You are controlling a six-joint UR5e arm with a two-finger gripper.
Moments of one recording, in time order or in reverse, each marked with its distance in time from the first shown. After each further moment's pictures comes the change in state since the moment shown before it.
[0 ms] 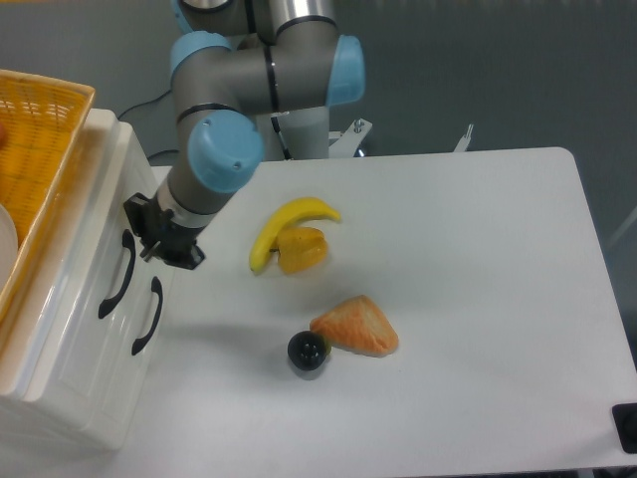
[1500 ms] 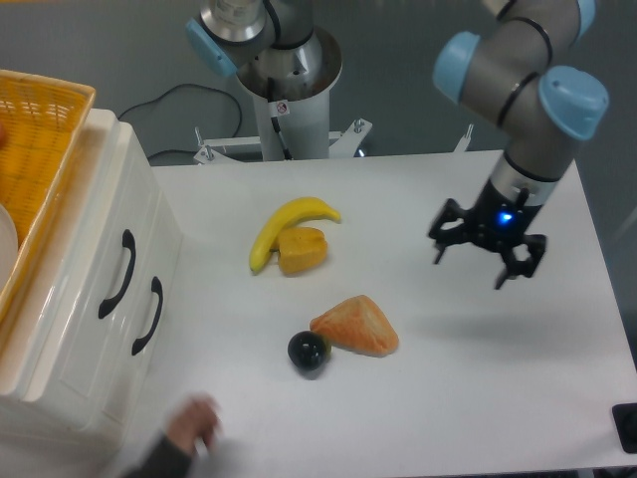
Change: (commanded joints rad) arm 0.565 -0.196 0.097 0.277 0.340 0.550
